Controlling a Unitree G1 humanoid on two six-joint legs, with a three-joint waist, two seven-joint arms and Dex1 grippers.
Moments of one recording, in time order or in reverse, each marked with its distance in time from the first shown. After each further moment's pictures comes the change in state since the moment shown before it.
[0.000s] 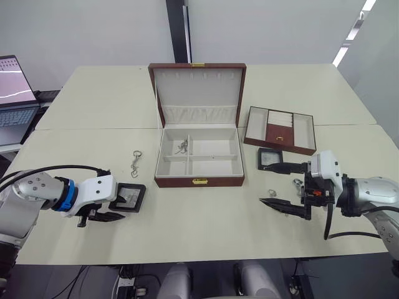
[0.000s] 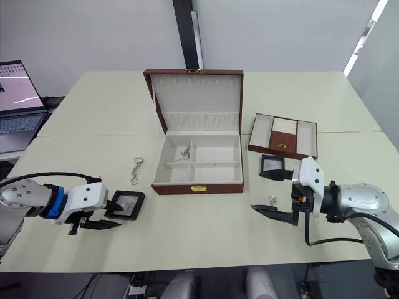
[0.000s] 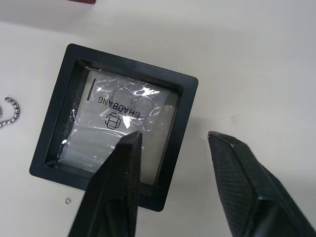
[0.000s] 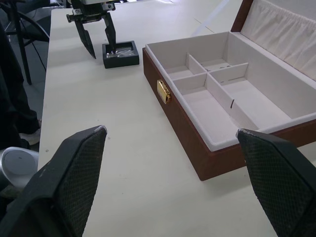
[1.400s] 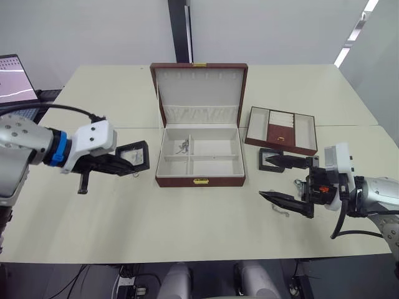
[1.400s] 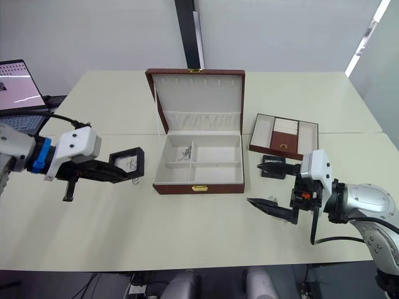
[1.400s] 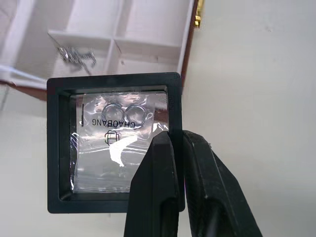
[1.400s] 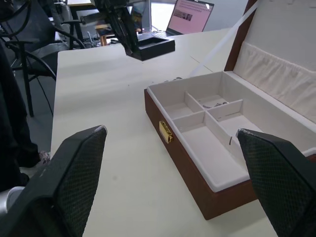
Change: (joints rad) left arm -0.448 0.032 -0.033 -0.122 -0.152 0.382 -0.107; right arm 0.026 0.027 -0.082 -0.083 0.153 0.043 -0.106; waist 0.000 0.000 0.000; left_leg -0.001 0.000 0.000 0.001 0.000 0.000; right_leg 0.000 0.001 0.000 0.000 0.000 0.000
